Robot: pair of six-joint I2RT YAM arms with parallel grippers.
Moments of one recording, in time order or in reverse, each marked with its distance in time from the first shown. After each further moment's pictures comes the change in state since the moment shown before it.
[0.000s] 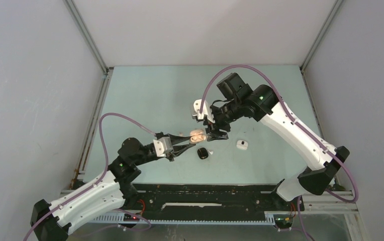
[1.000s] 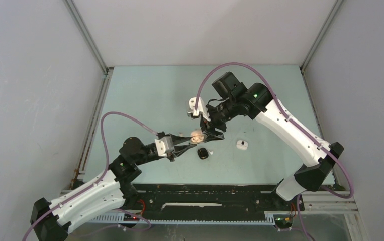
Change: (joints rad) left arm -0.012 0.013 0.013 -0.023 -0.005 0.001; right arm 0.008 0.050 0.037 0.000 -0.025 0.068
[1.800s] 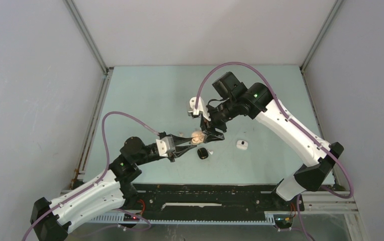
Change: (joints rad) left arm -0.004 0.004 0.000 -0.017 -0.003 0.000; right arm 0.000 0.000 0.000 -0.013 -0.020 0.017
